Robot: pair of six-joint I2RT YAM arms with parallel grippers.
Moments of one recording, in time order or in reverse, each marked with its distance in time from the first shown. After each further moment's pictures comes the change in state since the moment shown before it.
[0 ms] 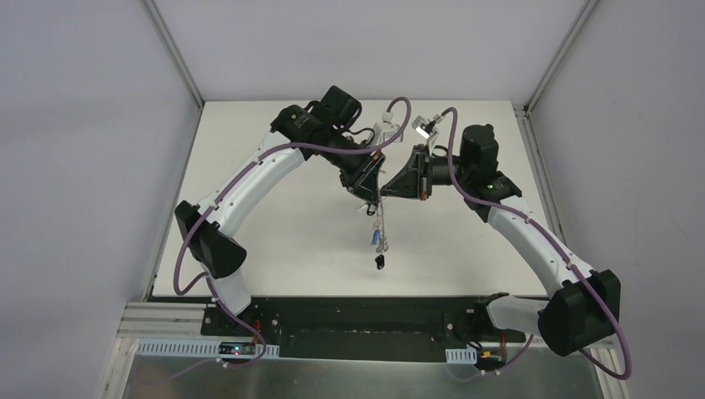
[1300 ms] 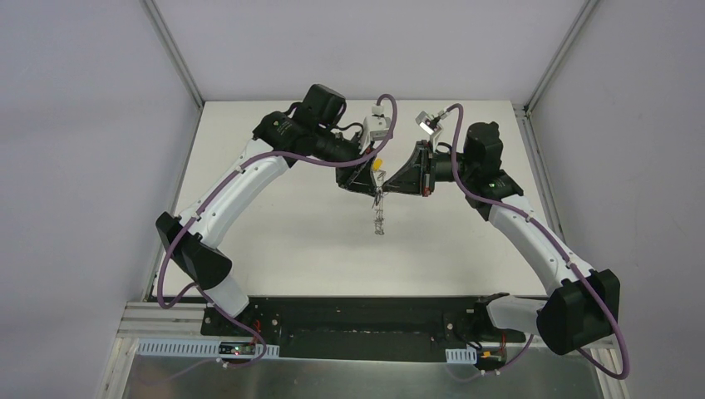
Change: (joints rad) left arm 0.033 -0.129 -0.146 0.195 0.015 0.116; right arm -0.031 0.007 0.005 0.085 -0.019 0.073
